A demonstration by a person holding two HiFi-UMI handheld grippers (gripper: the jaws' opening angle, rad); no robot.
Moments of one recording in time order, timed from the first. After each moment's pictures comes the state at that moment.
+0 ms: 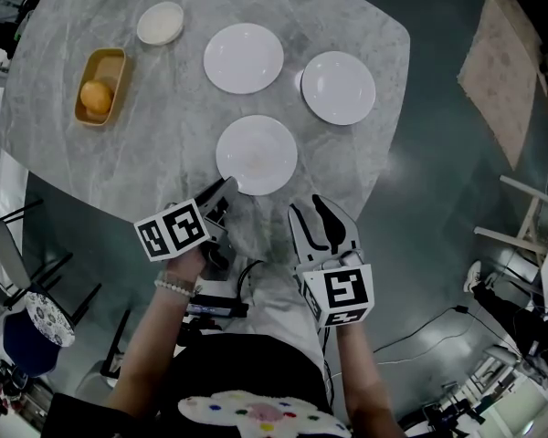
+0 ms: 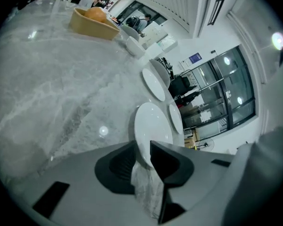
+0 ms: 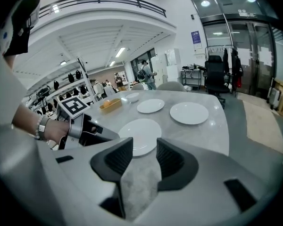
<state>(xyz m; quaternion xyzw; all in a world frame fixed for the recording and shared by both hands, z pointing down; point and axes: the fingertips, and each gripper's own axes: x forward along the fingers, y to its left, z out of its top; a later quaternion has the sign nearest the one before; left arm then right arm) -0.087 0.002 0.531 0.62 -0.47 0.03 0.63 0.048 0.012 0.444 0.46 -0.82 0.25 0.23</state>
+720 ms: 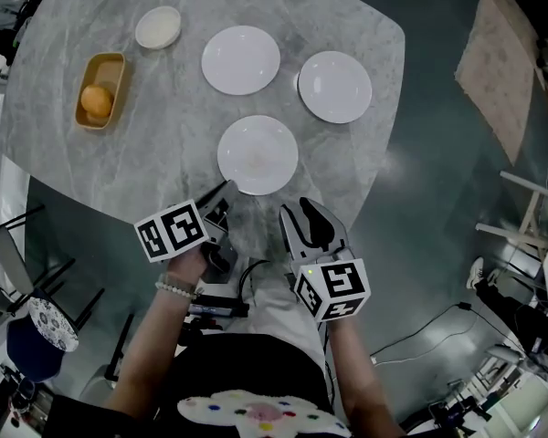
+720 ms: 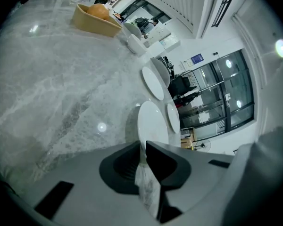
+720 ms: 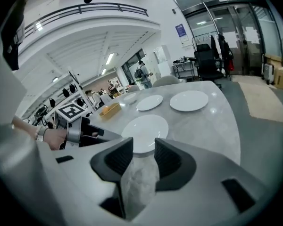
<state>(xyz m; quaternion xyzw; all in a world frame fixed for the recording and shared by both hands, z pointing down) -0.083 0.004 0.526 0.61 -0.45 0.02 0.65 0.036 0.021 0.461 0.48 -0.80 0.33 0.17</state>
